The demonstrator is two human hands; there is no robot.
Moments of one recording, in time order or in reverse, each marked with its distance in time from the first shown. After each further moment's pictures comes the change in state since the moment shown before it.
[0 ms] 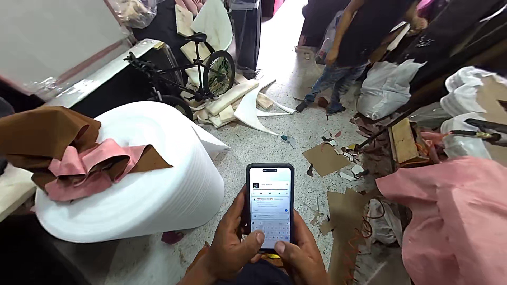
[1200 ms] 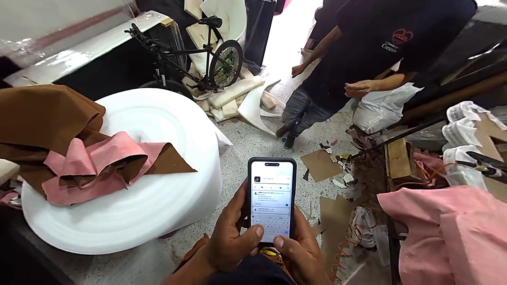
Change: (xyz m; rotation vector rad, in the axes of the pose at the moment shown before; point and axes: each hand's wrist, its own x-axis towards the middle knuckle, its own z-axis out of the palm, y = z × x) left_hand 0.013 0.032 -0.160 -0.107 0.033 0.023; right_hand 0.111 0.074 0.099 -0.080 -0.010 0.069
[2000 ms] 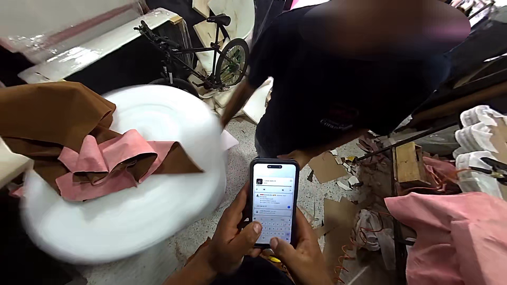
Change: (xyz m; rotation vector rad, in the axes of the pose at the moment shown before) left_hand -0.007 0.012 -0.023 0.027 0.002 0.042; right_hand 0.009 0.011 0.025 -0.147 0.071 0.039
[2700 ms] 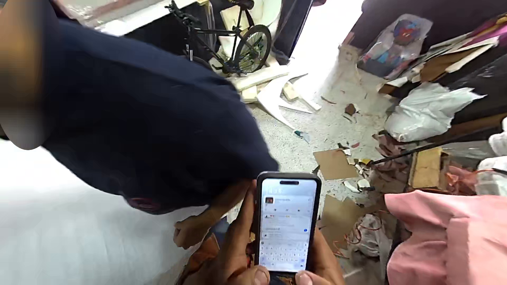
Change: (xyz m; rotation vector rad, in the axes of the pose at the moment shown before) left_hand -0.122 -0.023 0.217 0.148 0.119 0.140; right_hand -0.188 -0.062 -0.109 0.177 -0.281 0.038
